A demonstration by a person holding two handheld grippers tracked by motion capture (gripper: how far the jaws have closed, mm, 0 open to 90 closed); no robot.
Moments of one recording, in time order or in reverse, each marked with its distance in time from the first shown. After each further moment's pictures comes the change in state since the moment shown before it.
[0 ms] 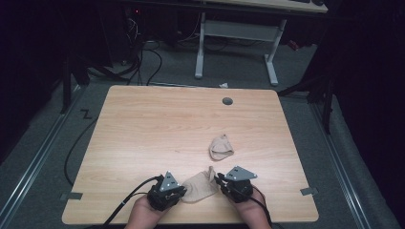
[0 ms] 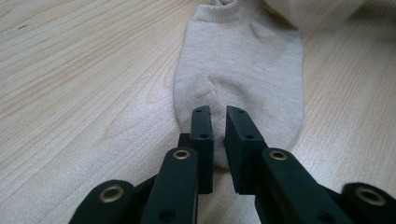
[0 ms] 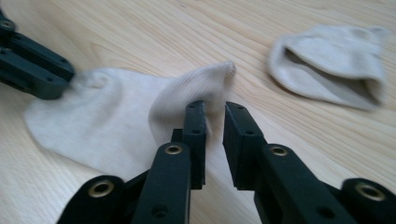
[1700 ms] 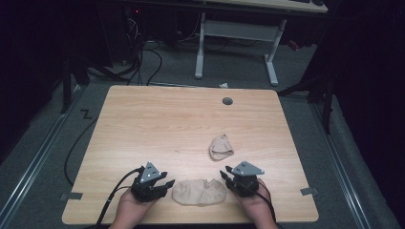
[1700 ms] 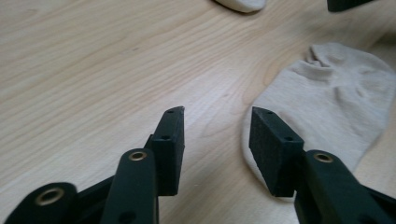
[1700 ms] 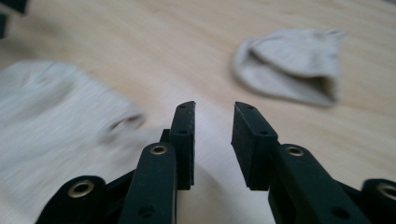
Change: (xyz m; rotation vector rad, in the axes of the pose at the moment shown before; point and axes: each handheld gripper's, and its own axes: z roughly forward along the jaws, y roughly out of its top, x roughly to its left) left arm 0.035 -0.003 -0.034 -0.100 0.101 -0.079; right arm -0.022 0.001 -0.002 -0.032 -0.065 0.030
